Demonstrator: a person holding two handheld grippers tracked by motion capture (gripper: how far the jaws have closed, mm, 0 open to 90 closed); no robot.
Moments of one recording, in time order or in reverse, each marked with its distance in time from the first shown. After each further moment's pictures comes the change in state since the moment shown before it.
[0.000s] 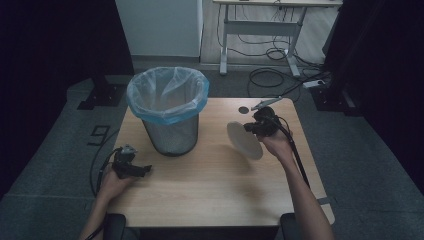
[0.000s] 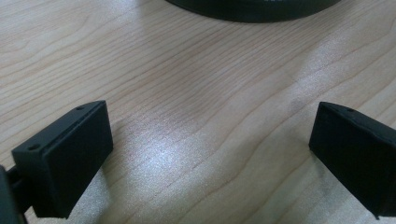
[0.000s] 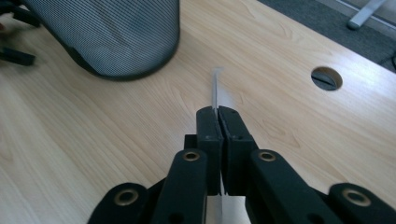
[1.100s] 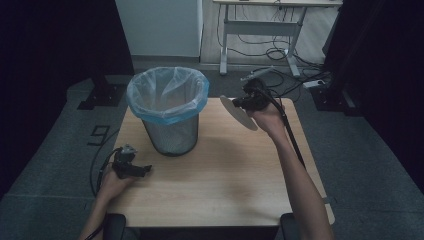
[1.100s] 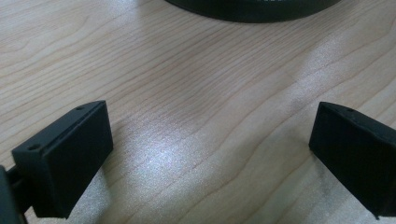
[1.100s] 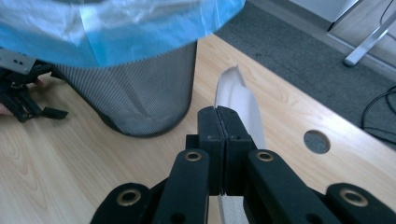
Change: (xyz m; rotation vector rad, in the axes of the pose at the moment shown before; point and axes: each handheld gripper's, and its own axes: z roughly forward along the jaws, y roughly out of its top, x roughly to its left) left arm 0.000 0.000 0.000 0.002 -0.002 0.002; right arm 0.014 0.087 -0.028 -0.075 0.014 -0.036
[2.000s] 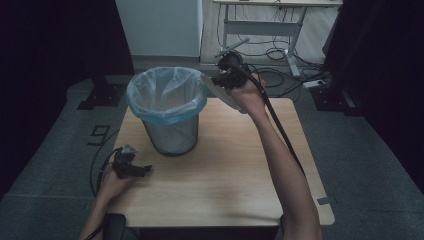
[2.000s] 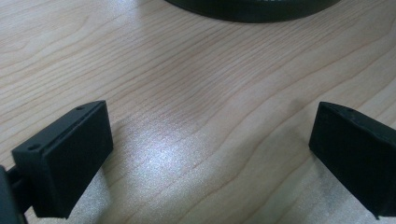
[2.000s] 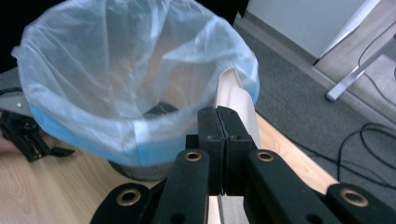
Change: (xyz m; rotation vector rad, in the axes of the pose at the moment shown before) left arm 0.000 0.000 0.000 -0.003 0.002 -0.003; right arm 0.043 0.088 -0.006 -0.042 -0.041 -0.104
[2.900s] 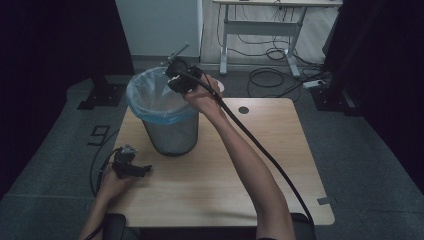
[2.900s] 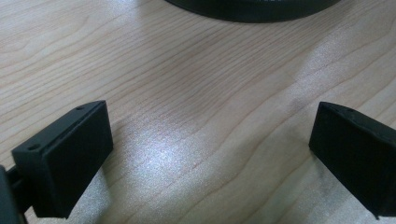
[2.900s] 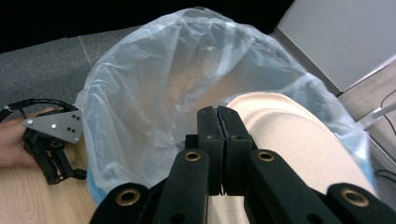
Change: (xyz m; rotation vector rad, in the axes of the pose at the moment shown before) left arm 0.000 0.000 0.000 0.000 0.000 0.000; right arm 0.083 0.051 0.067 0.010 0.068 -0.183
